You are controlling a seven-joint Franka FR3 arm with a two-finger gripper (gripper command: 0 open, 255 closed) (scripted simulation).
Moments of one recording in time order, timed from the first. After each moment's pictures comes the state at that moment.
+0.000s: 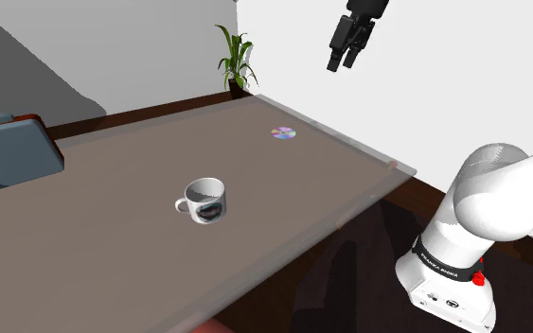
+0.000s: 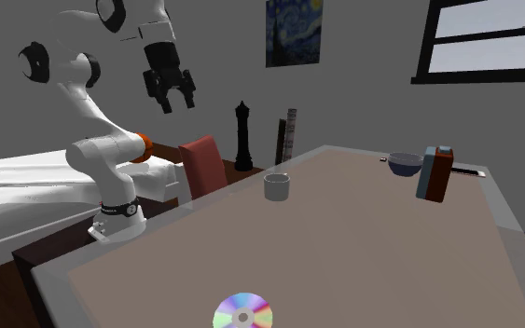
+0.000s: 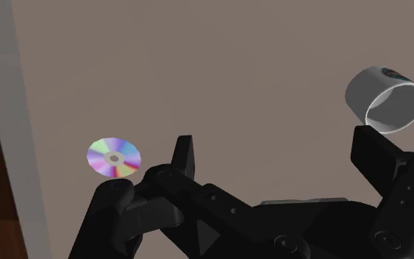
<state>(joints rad) -0.02 -0.75 -0.06 -2.26 0.07 1.71 -0.10</state>
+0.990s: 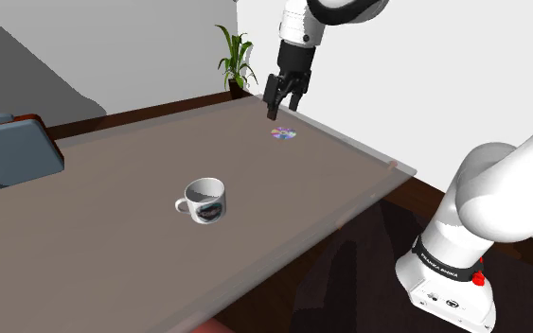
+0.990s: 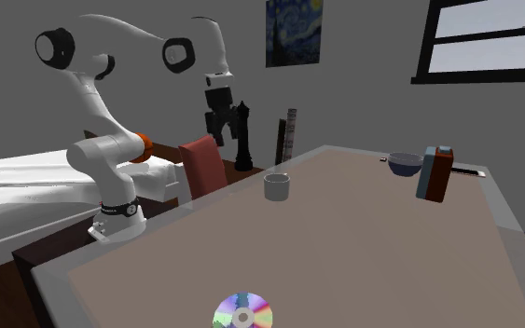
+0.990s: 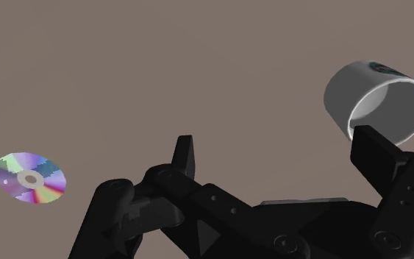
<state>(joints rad) 0.04 -0.47 0.13 -2.30 0.12 1.98 0.08</state>
